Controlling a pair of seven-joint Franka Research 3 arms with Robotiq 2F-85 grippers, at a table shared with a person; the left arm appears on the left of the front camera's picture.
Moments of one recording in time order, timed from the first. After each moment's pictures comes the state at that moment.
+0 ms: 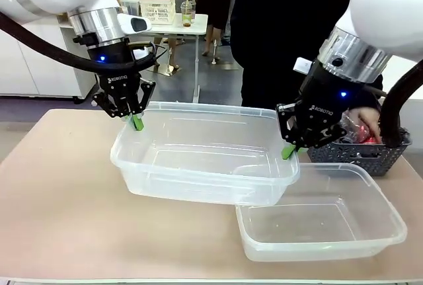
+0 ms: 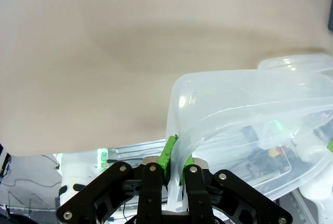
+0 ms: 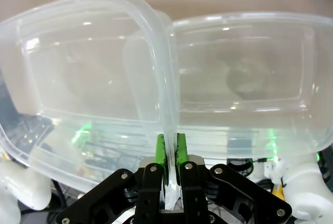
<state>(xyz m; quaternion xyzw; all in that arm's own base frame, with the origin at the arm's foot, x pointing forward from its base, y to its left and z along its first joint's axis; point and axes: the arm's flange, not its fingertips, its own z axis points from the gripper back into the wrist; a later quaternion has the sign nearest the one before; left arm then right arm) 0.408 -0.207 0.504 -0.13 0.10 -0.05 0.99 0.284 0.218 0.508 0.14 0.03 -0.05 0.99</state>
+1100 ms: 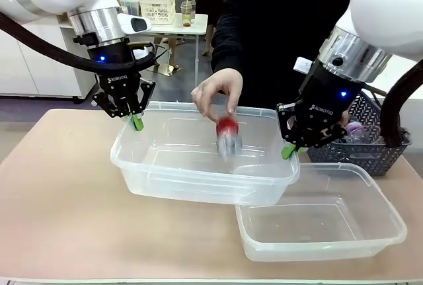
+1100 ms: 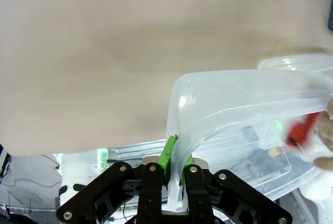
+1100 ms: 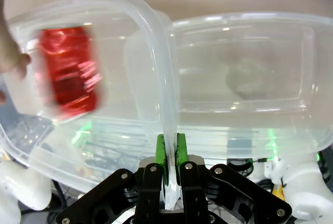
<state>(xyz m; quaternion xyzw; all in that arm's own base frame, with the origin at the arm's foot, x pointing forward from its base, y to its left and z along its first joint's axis) 0.408 -0.207 0.504 -0.13 0.10 -0.05 0.99 0.284 0.217 0.508 0.14 0.03 -0.05 0.99</state>
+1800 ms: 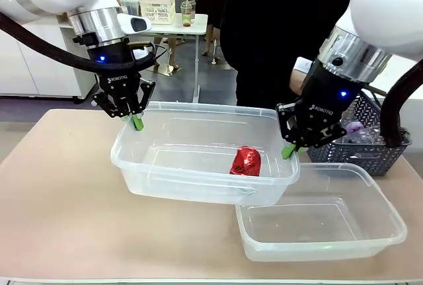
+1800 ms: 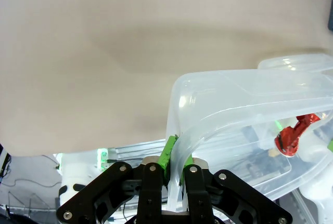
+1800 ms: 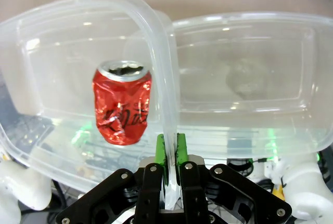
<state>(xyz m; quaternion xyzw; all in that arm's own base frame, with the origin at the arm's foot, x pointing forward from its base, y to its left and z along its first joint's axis) 0.408 -0.207 0.504 -0.13 0.10 -0.05 0.99 0.284 0.217 0.508 0.14 0.03 -0.05 0.99</state>
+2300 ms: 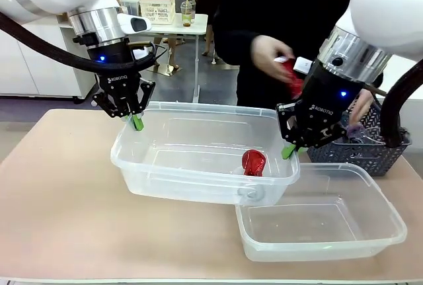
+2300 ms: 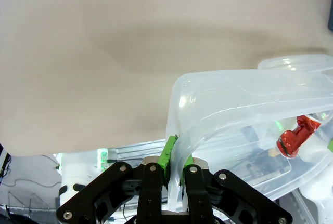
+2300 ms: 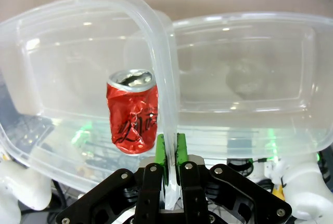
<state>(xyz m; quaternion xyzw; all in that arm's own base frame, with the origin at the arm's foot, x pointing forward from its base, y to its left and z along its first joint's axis) 0.408 -0.207 0.504 -0.13 0.10 -0.05 0.99 0.284 0.217 0.508 0.14 0.03 -0.05 0.99</state>
